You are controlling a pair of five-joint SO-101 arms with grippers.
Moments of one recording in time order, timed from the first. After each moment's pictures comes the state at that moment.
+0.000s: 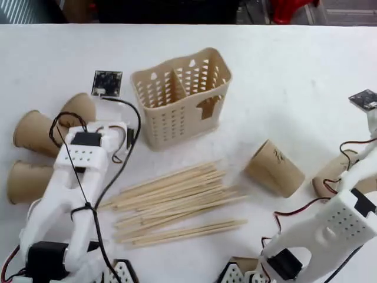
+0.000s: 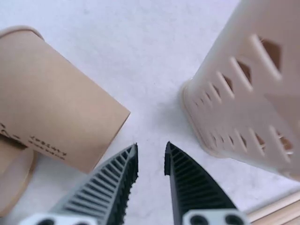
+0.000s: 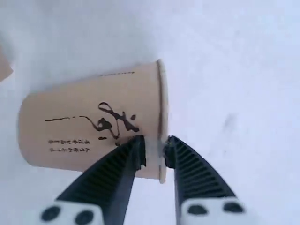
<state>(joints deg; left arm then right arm) -2.4 -19.6 46.1 42.4 1.2 43.7 31.4 -26.8 88.5 75.6</state>
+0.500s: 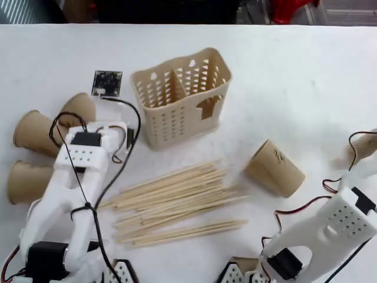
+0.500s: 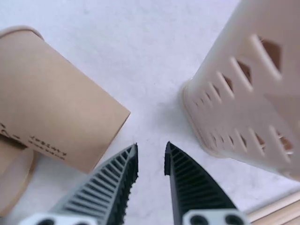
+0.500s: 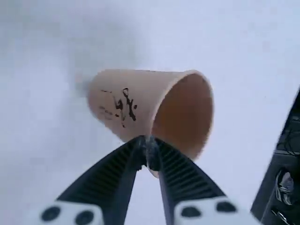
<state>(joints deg) -2.4 -19.6 46.1 42.4 1.2 43.7 32.0 -58.8 98.5 67.0</state>
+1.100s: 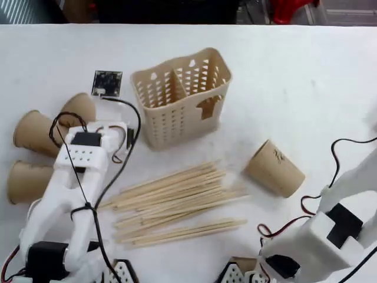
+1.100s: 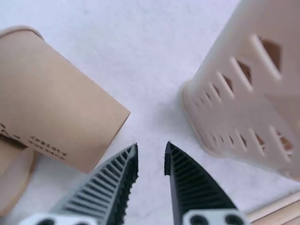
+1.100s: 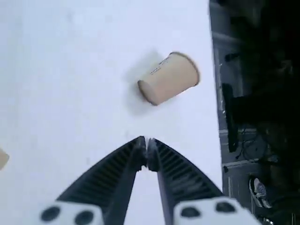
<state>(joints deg) -2.4 -19.6 46.1 42.4 1.2 40.0 8.5 -51.3 98.1 54.4</state>
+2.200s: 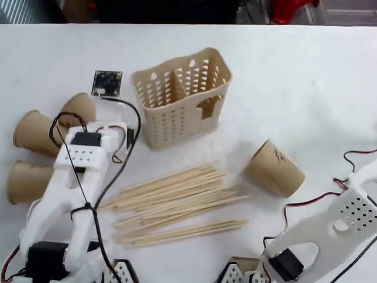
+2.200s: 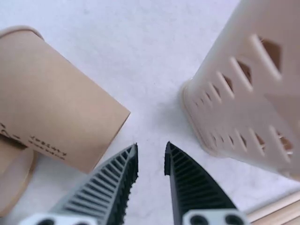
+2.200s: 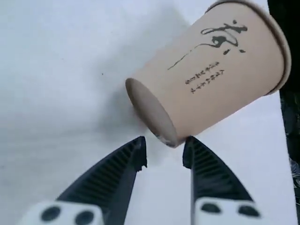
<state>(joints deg) -2.4 -19.6 46.1 42.4 1.2 47.7 46.6 -32.5 41.0 52.2</state>
